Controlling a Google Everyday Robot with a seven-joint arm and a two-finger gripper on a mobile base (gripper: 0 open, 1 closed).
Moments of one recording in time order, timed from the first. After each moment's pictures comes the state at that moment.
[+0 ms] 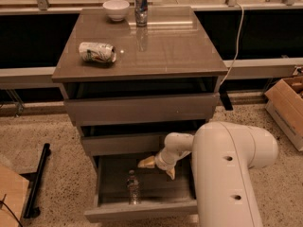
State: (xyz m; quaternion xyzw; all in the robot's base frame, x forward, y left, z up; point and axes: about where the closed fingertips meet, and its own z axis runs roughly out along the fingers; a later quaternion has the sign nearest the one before) arm 0.613 -0.041 0.287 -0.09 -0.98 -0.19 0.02
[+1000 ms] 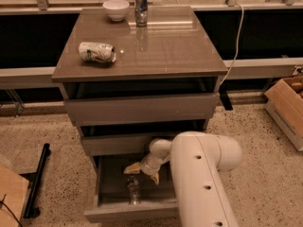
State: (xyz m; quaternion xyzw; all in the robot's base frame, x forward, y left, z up) arm 0.615 0.033 0.215 -0.07 -0.97 -0.22 0.07
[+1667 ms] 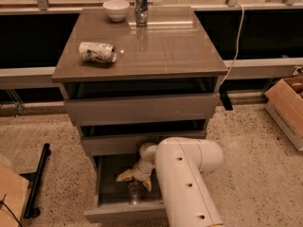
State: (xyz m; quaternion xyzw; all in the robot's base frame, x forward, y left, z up) arm 0.592 0.074 0.175 -0.05 -0.97 -0.21 0.13
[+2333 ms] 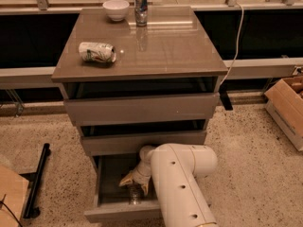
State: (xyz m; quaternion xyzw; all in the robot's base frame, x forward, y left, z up) arm 0.586 0.079 0.143 -0.09 -0.96 -0.21 0.16
